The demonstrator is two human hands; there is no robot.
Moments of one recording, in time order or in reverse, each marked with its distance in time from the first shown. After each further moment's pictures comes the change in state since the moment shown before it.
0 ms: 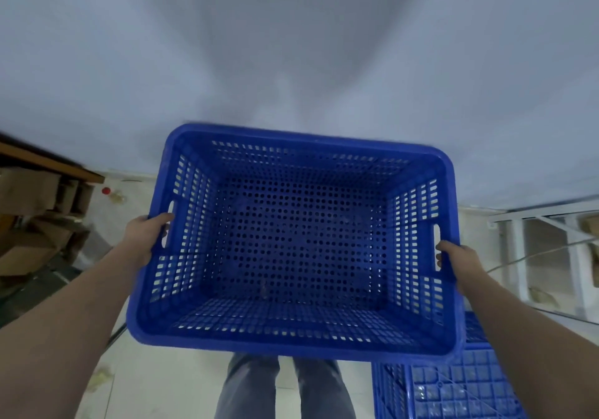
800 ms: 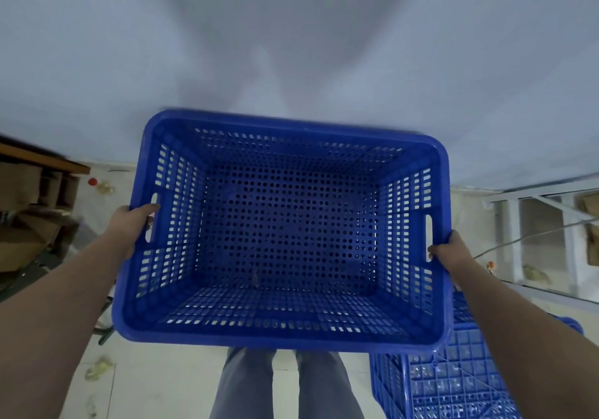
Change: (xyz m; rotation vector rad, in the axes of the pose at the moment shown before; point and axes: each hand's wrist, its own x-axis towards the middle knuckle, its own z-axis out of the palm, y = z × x) left_hand 0.009 0.003 0.007 0.088 0.010 0.022; right_hand 0.012 0.013 0.006 -0.294 0.021 -0.043
